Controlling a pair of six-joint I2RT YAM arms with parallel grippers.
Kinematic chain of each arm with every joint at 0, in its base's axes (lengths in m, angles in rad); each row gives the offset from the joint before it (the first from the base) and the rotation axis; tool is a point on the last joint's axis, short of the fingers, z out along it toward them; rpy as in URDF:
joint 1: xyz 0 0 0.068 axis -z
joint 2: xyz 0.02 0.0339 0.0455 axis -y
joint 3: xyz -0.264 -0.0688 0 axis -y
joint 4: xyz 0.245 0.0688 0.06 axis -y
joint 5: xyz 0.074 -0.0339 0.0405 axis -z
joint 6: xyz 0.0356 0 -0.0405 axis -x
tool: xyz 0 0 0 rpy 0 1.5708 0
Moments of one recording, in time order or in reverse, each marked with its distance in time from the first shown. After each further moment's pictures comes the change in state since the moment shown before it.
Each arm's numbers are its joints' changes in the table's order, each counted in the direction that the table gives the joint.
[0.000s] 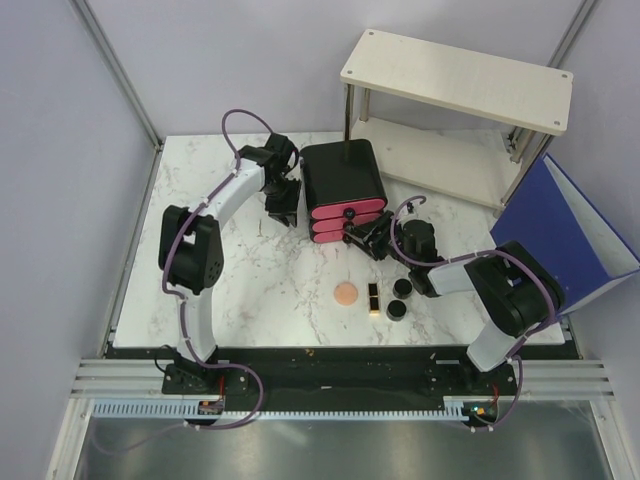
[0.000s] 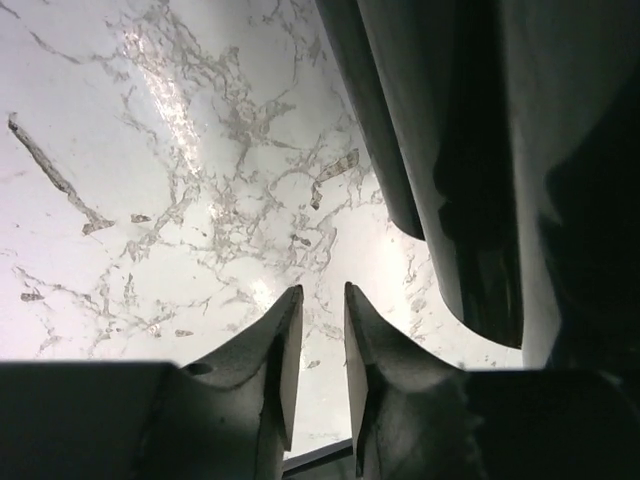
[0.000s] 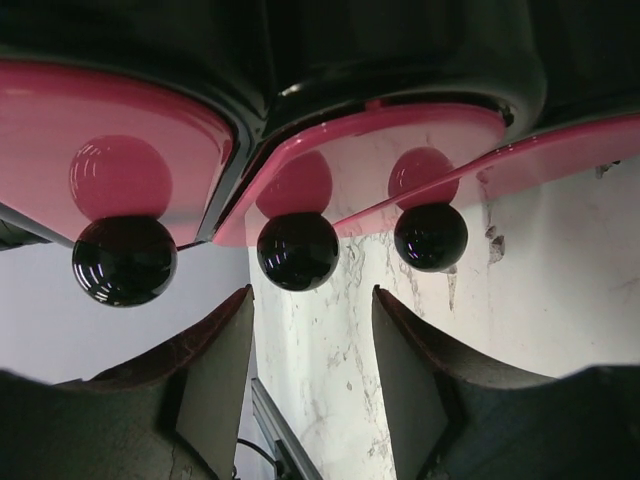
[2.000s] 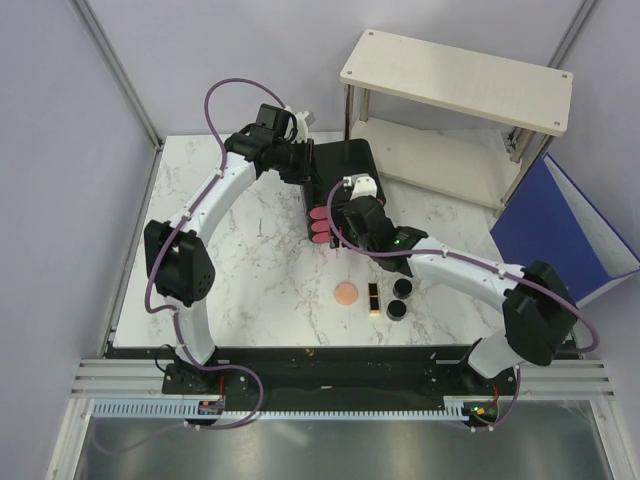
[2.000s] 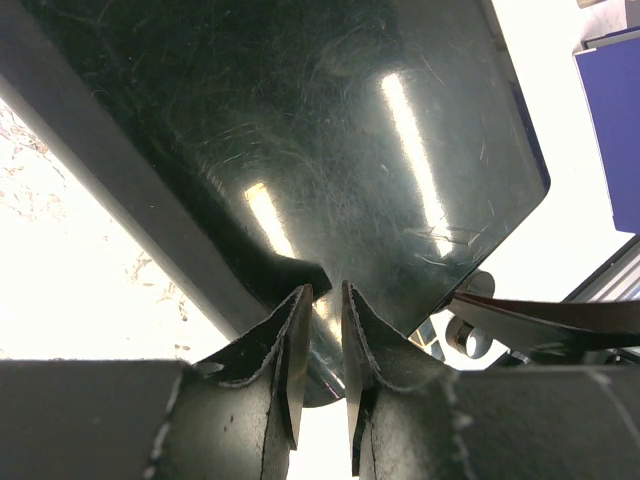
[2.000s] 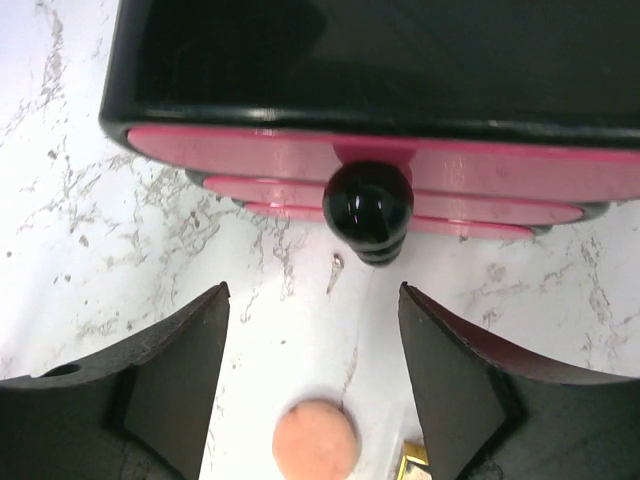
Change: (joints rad) left arm 0.023 0.112 0.087 0.230 0.189 0.060; right arm -0.335 0.124 0.559 -1.019 0.582 0.806
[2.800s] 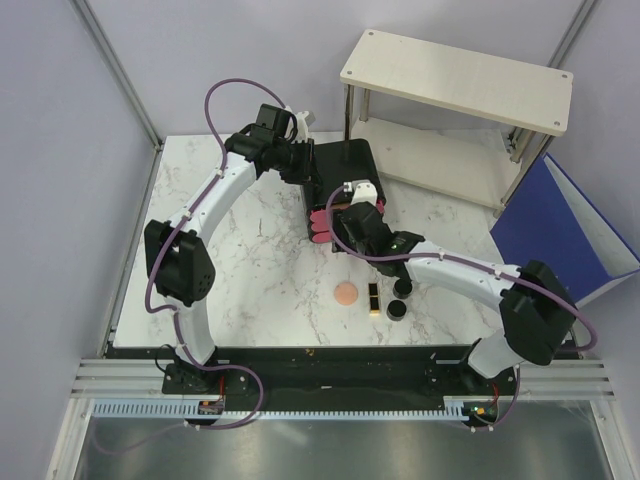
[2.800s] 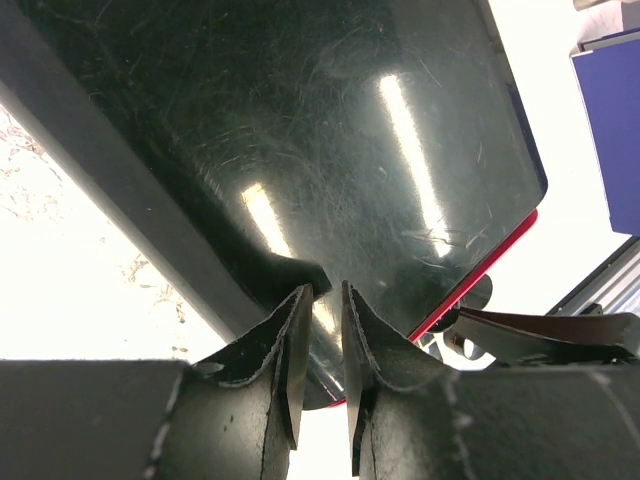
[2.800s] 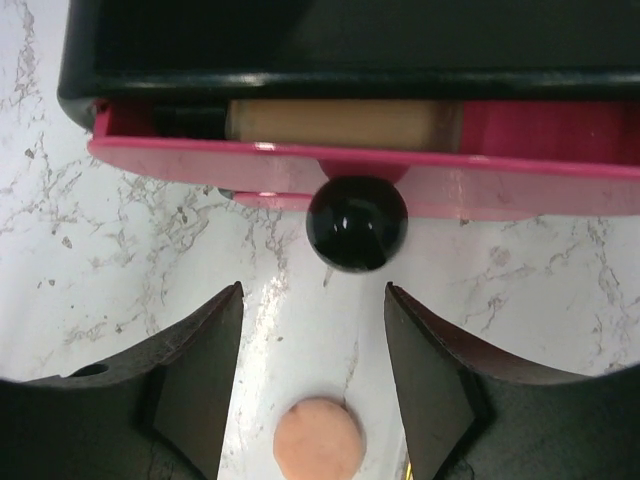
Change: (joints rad) left arm 0.000 -0.001 -0.001 0.006 0.003 0.006; right arm -0.021 0.042 -0.068 0.004 0.032 -0.050
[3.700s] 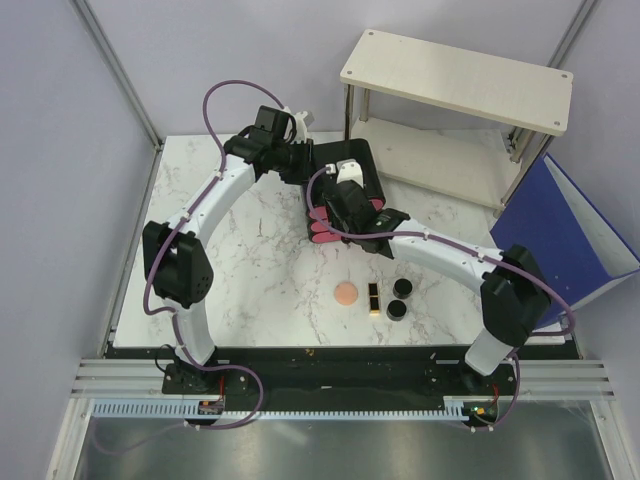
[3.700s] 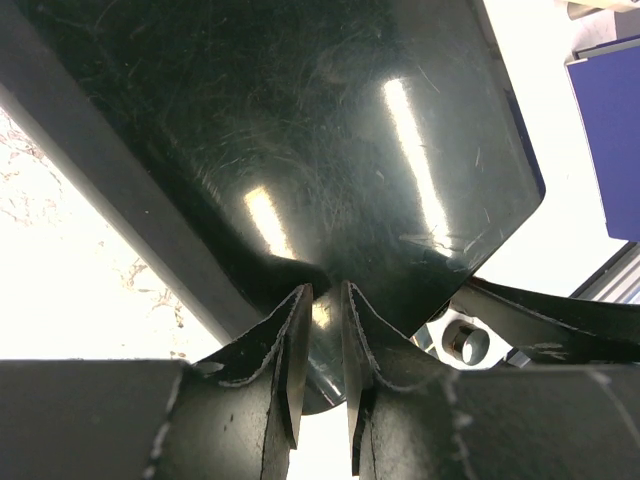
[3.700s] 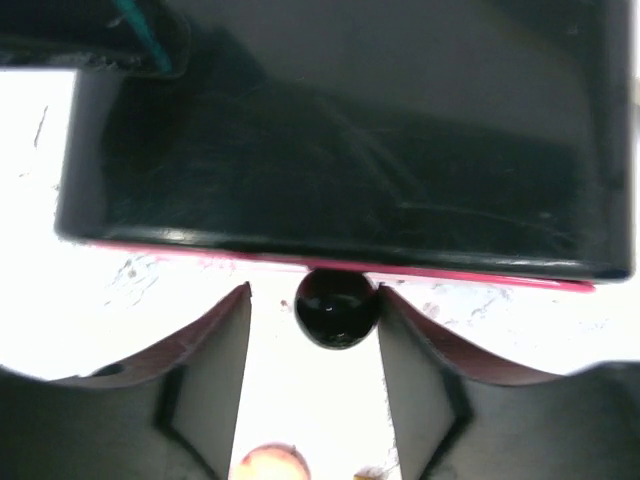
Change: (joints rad) left arm 0.000 0.019 -0.039 0.039 0.000 0.012; right arm 0.016 -0.174 0.282 -0.155 0.114 0.159
